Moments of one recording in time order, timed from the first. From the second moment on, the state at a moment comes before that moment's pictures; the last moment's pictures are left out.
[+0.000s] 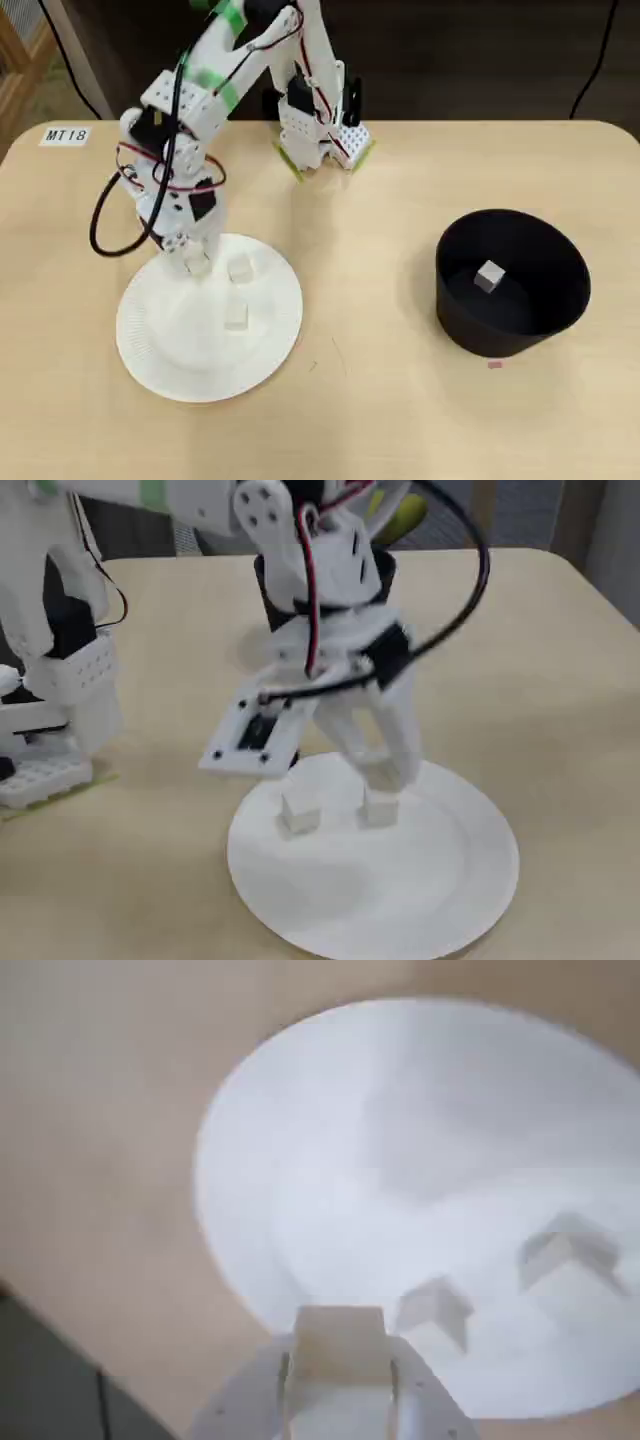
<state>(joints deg) 27.0 93.9 89.6 65.6 4.3</state>
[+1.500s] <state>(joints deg) -34.2 110.5 121.2 24.2 -2.3</state>
